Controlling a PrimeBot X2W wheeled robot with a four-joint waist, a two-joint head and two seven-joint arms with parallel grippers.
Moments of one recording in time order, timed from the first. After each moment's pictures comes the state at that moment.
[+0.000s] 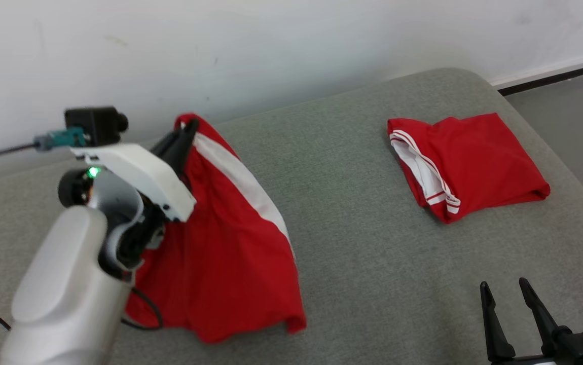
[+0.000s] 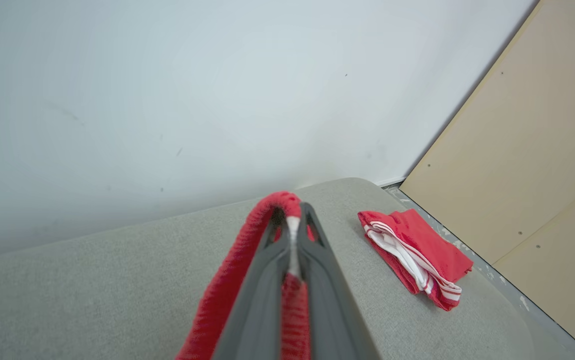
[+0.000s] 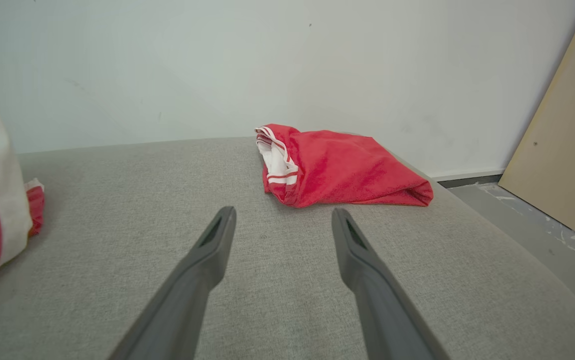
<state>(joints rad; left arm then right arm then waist) -0.65 0.27 -0.29 0.27 -0.66 -0.02 0.26 -0.04 -0.05 0.01 0.25 0.16 0.13 -0.26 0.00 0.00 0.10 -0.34</state>
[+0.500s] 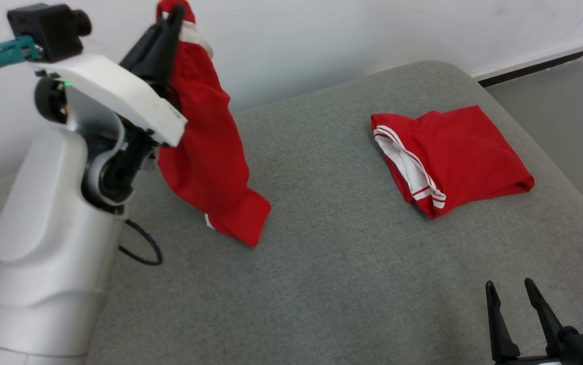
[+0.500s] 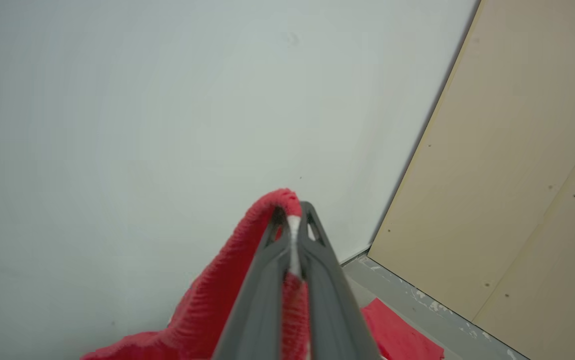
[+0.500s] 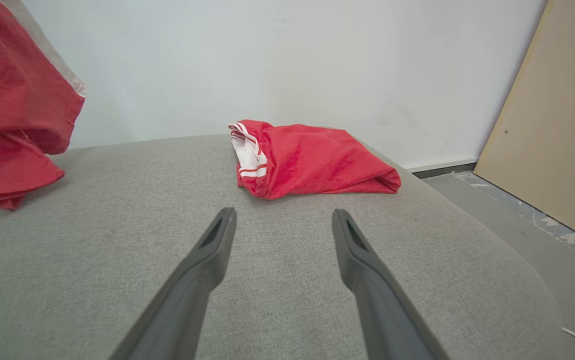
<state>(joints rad) -0.92 0.27 -0.28 0.34 -0.68 -0.10 0.16 -0.04 -0.05 0.00 0.26 0.18 0.13 -0.26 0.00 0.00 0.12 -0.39</state>
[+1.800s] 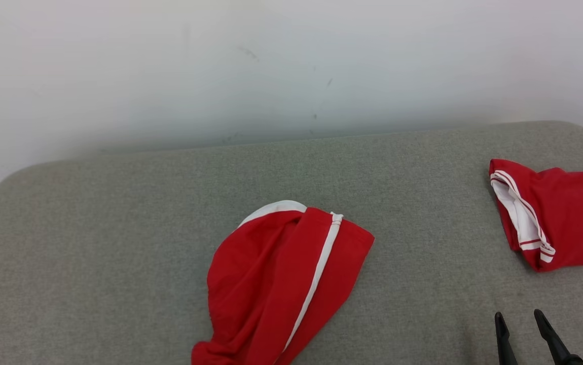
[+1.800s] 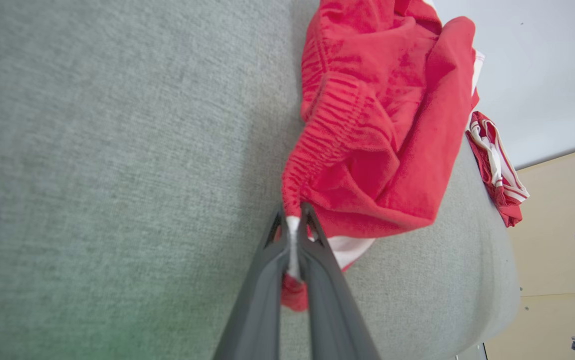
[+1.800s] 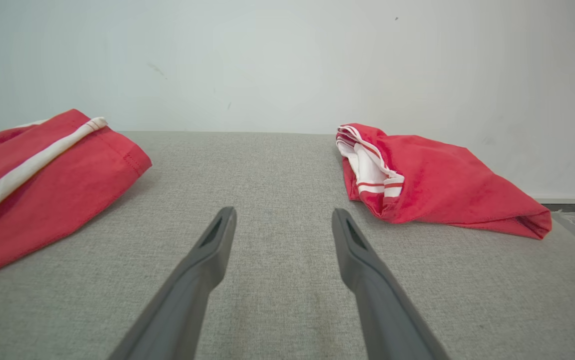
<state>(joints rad) 0.11 0.24 -0.39 0.27 -0.94 -0.09 -0.10 0.04 -0.05 -0.04 0.27 0.11 0.13 -0.26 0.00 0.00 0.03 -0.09</state>
